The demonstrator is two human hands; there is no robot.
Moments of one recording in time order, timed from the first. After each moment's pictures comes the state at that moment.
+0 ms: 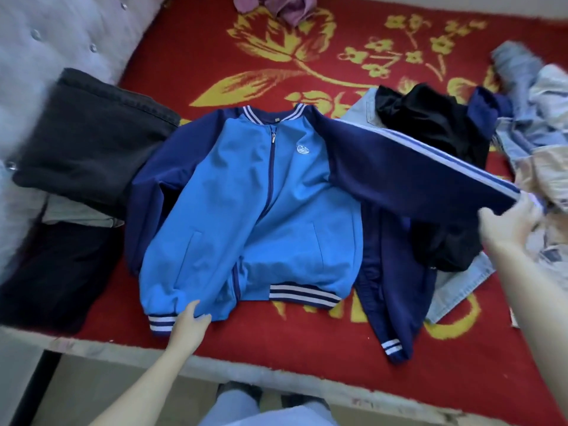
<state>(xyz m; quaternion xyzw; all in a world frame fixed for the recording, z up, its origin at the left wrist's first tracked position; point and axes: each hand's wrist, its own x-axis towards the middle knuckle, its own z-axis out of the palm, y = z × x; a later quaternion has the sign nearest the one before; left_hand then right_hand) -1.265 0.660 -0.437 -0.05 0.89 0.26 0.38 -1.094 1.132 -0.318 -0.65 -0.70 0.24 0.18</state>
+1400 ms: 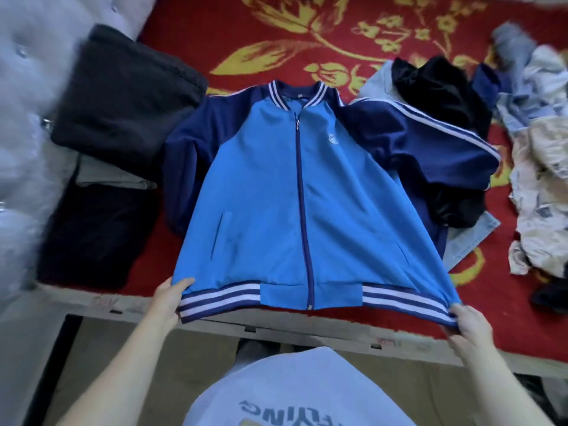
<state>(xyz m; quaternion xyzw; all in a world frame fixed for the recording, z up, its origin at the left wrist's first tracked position) -1.304 0.539 -0.409 -0.28 0.69 0.55 0.38 -0.972 0.897 -0.374 -0.77 -0.29 0.52 0.25</state>
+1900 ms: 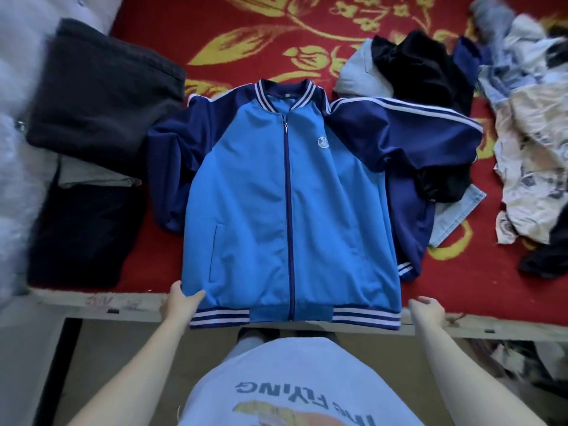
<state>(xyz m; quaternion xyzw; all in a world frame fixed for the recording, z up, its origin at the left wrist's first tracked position) -1.268 0.537 -0.435 -0.11 0.89 0.22 0.38 -0.967 0.847 -0.404 -0.81 -0.47 0.35 0.02</state>
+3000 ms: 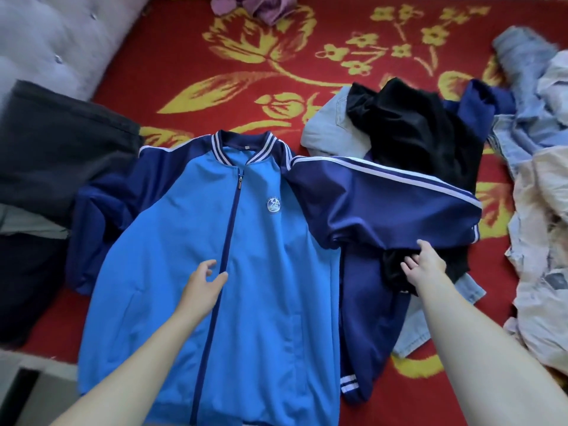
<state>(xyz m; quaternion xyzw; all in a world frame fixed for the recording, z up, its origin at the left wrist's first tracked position) -1.243 0.857 -0.389 -0.04 0.88 0.34 0.33 -1.085 1.201 -0.455 -0.71 -0.21 0.64 0.22</state>
